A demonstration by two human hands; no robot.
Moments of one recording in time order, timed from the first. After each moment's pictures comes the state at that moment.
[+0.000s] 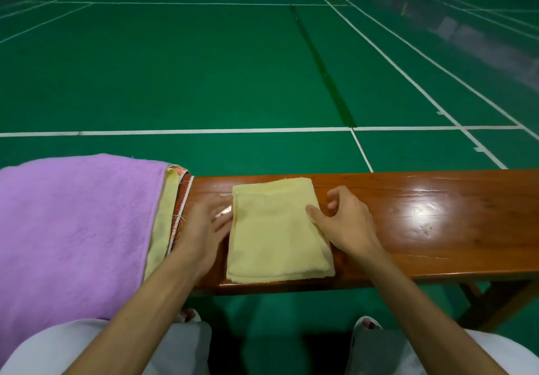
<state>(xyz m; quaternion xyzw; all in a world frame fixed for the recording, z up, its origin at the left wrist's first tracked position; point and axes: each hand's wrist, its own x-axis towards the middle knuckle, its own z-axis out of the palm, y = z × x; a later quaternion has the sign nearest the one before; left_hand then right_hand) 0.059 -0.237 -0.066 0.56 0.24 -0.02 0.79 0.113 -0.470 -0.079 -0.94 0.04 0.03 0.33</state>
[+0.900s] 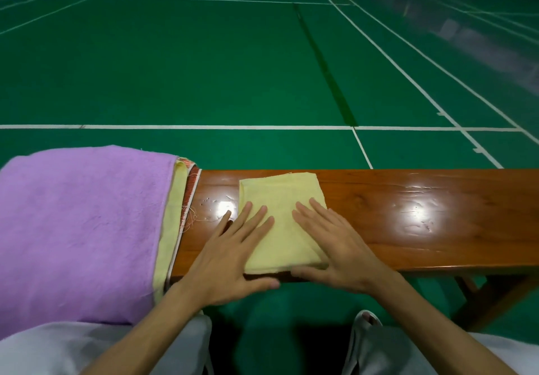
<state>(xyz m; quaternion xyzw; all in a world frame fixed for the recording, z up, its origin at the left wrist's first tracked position) 0.026 -0.219 -0.140 0.97 -0.23 0.01 0.11 0.076 -0.487 -0.117 -0.92 -0.36 0.06 0.15</state>
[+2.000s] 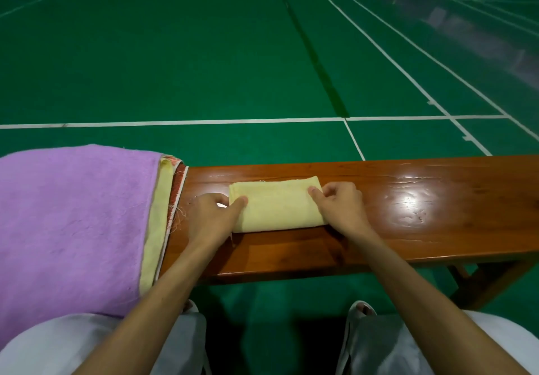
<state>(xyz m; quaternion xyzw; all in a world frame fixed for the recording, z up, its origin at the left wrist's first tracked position) 0.083 -0.234 -0.120 0.85 0.23 0.06 0.46 0.128 -0.471 -0.103 -0.91 0.04 0.02 0.42</state>
